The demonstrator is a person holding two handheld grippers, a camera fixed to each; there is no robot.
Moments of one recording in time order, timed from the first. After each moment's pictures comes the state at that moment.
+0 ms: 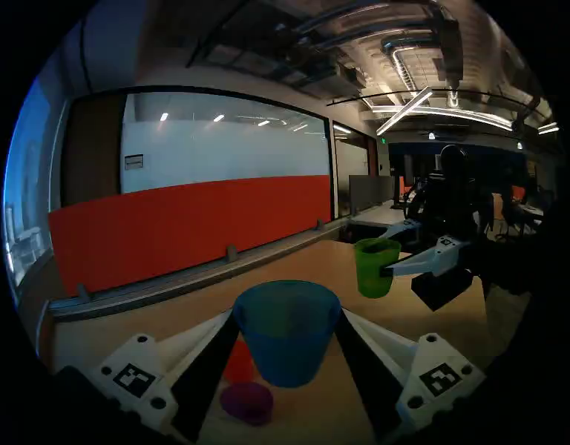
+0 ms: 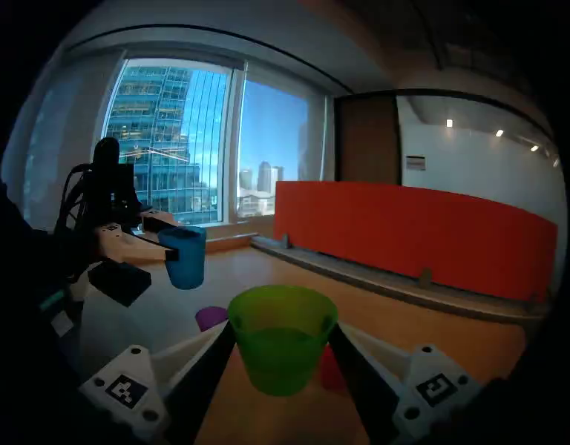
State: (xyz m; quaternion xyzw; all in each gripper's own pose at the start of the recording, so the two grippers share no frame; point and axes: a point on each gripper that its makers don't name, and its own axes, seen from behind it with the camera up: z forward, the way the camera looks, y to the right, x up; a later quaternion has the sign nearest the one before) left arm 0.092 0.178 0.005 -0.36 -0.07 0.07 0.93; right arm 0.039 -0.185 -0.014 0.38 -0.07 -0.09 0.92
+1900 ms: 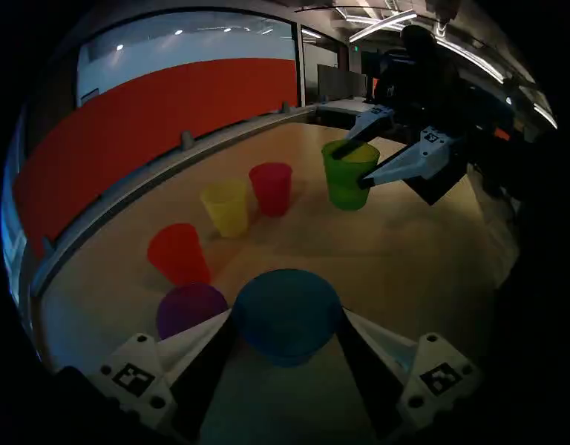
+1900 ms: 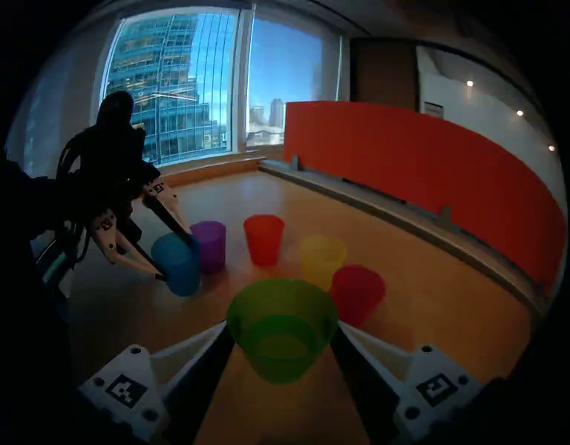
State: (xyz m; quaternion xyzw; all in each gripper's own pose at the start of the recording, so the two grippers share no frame) left arm -0.081 0.180 -0.023 -0.40 -0.28 0.18 0.85; right arm -0.071 -0.162 -0.006 0.38 -0.21 -0.16 0.89
